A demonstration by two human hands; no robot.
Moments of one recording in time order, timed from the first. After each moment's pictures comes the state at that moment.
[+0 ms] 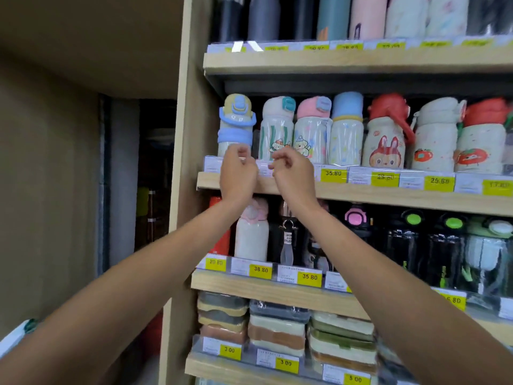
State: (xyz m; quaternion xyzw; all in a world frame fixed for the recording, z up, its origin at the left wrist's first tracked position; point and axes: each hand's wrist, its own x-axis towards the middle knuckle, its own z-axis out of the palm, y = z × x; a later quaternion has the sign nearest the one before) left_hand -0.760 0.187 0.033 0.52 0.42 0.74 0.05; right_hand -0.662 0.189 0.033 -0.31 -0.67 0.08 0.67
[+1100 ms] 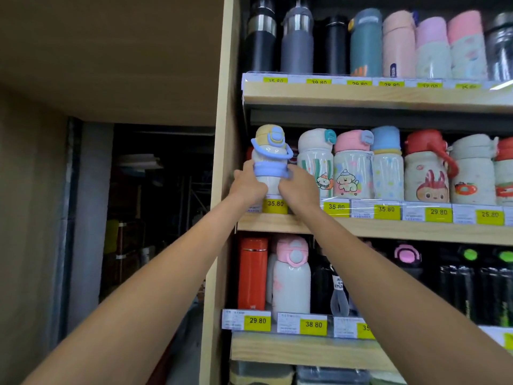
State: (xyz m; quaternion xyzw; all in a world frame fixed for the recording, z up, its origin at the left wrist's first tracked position) left_hand -0.871 0.254 0.089 0.69 0.48 0.53 0.09; right_hand -0.756 0.254 0.085 -0.50 -0.64 -0.07 0.58
